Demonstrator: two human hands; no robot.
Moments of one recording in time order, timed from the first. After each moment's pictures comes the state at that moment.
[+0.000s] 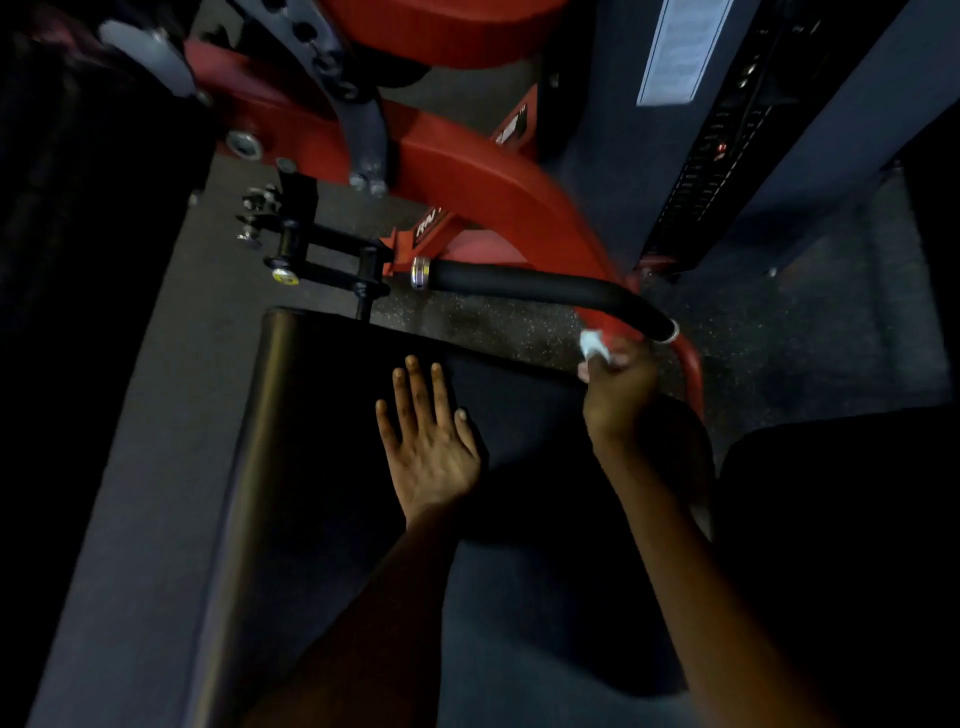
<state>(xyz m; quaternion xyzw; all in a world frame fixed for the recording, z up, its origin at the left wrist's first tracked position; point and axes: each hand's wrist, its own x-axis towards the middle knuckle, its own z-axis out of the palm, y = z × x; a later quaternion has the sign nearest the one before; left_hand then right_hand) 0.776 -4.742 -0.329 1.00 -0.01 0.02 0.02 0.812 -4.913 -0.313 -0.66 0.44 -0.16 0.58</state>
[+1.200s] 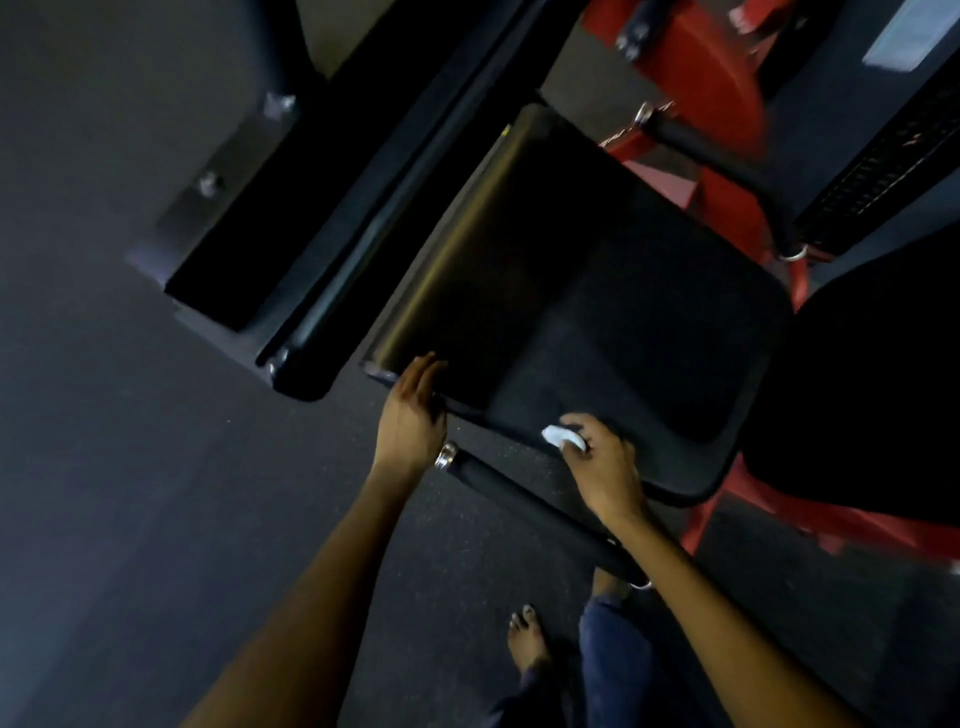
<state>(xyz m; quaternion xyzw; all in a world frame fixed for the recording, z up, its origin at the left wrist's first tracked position) 0.447 -4.575 -0.221 0.97 0.09 0.00 0.24 0.455 -4.807 -0.219 -0.87 0.06 0.21 0.45</state>
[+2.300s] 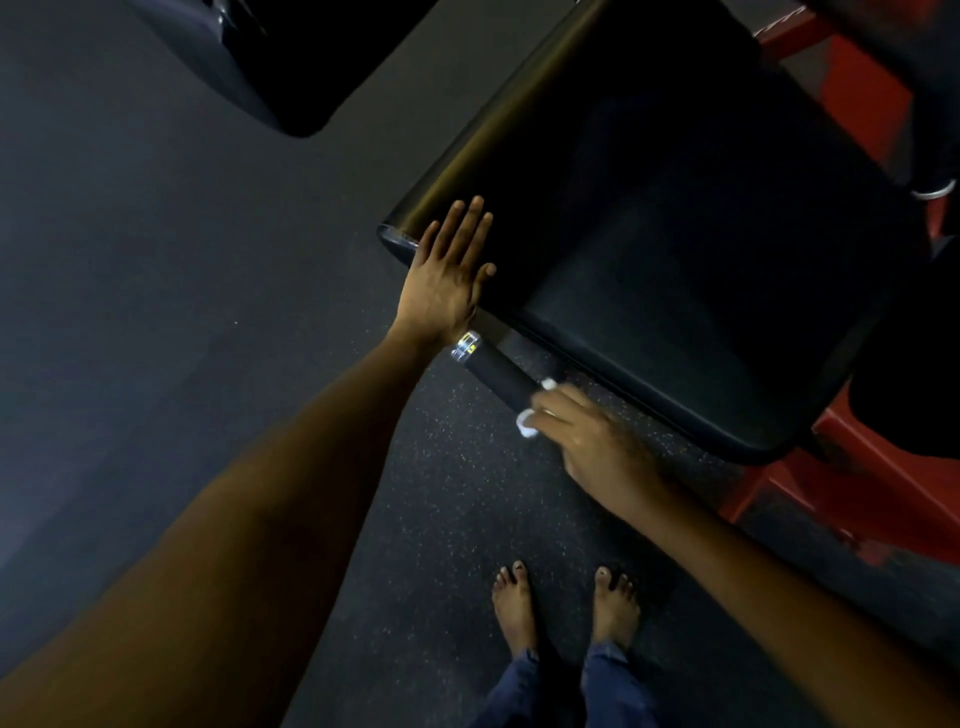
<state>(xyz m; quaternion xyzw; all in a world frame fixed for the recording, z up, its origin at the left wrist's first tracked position) 0.464 -4.550 -0.297 1.00 0.01 0.00 0.01 0.401 -4.801 -0.275 -0.83 -0.48 0.07 0.29</state>
